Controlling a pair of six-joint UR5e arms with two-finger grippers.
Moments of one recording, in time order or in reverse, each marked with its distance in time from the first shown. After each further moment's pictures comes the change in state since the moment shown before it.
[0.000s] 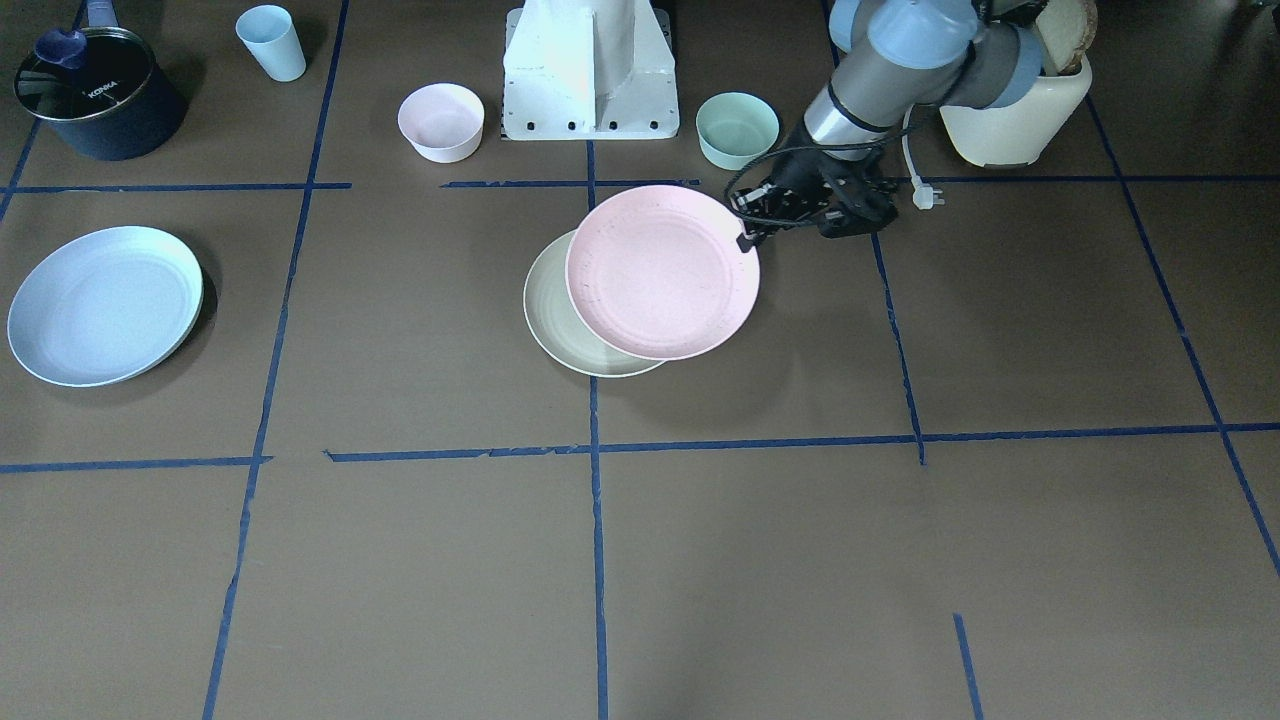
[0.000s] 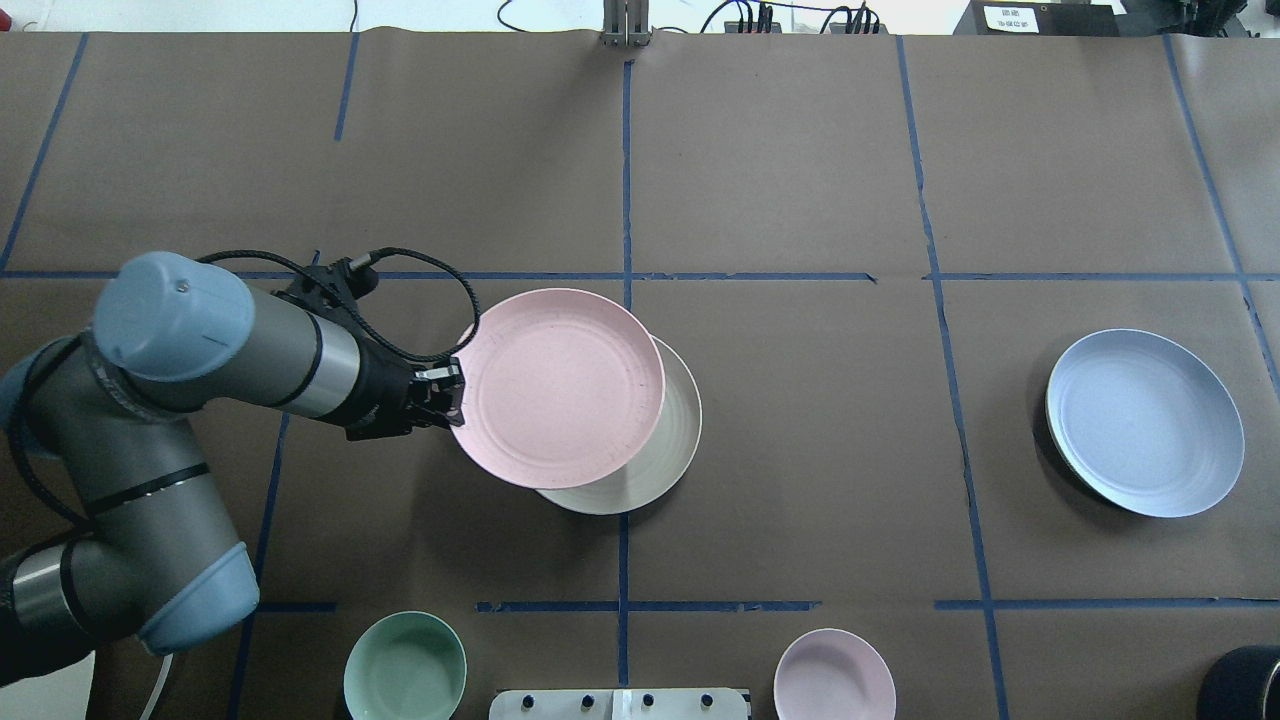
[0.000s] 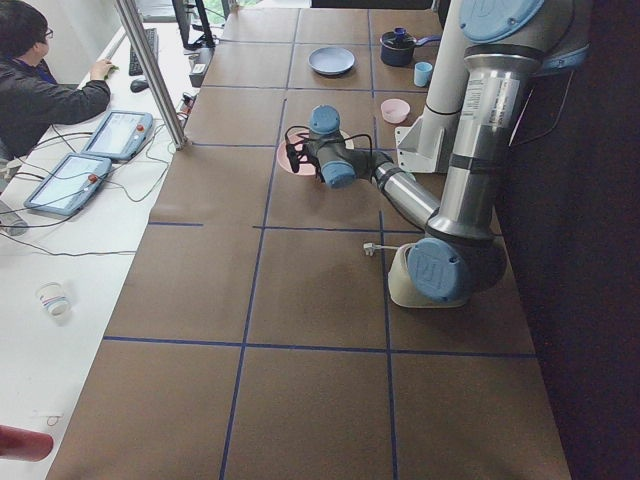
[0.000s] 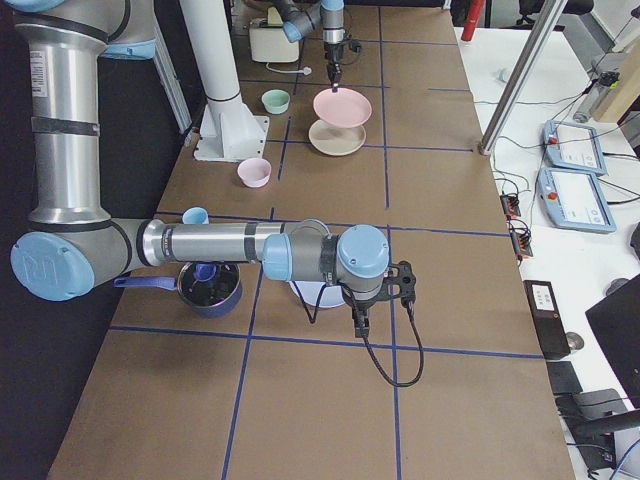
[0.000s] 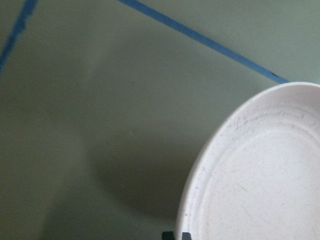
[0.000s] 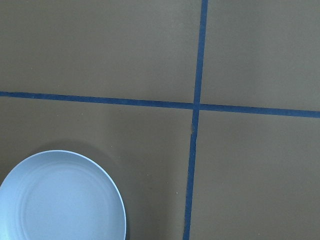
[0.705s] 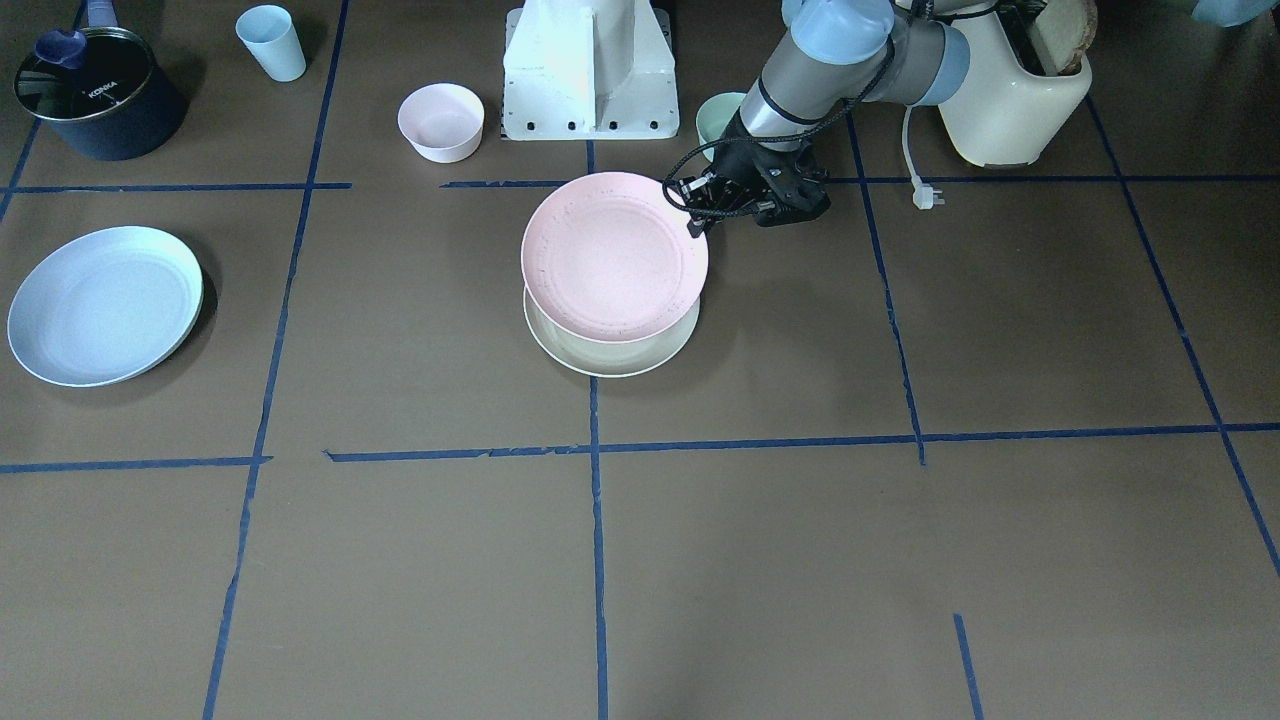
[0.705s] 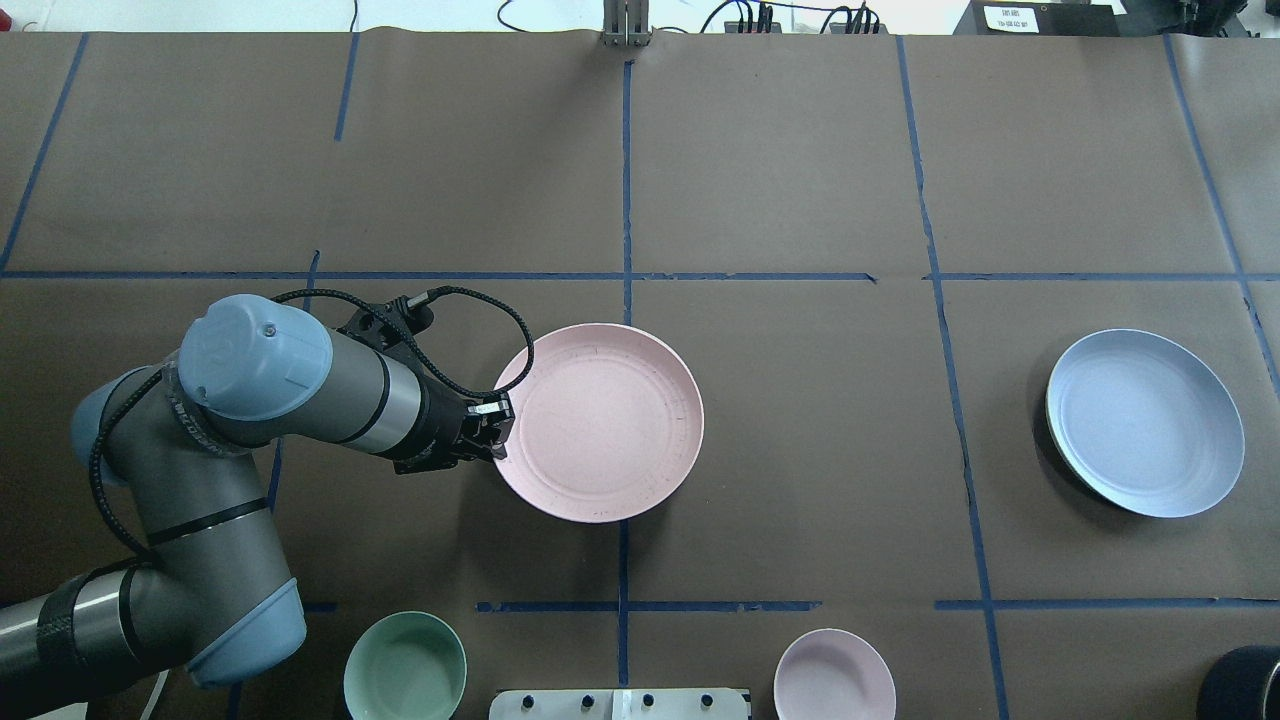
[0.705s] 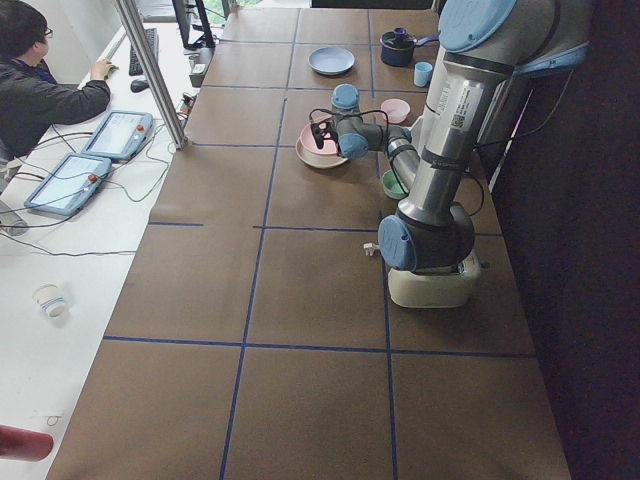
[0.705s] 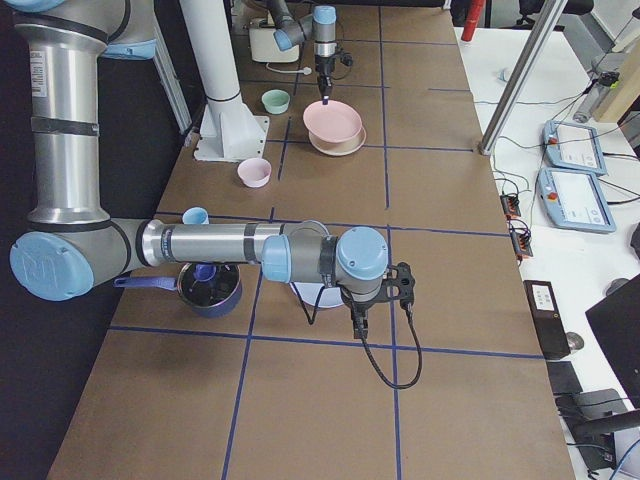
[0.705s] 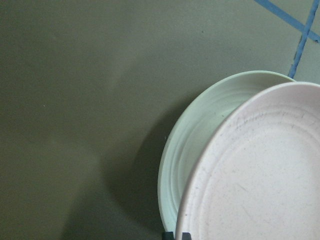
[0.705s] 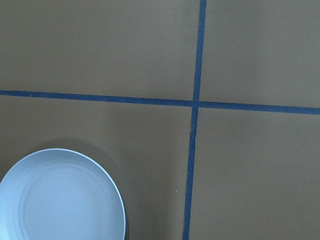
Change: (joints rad) left arm 0.057 -0.046 0.038 0.020 0.024 -0.030; right arm 0.000 -0.004 -0.002 0.000 0.002 0.000
